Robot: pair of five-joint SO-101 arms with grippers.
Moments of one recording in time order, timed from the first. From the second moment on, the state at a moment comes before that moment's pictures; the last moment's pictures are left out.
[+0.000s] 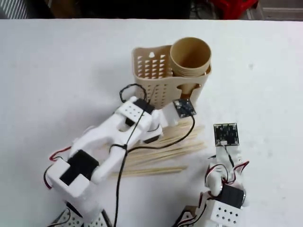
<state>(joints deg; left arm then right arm) 28.5 12.0 20.5 61.1 -33.4 16.9 -101.3 96.5 67.5 23.7</state>
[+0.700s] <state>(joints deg) 28.6 -4.3 -10.2 92.9 -33.4 16.9 -101.3 96.5 67.5 23.7</state>
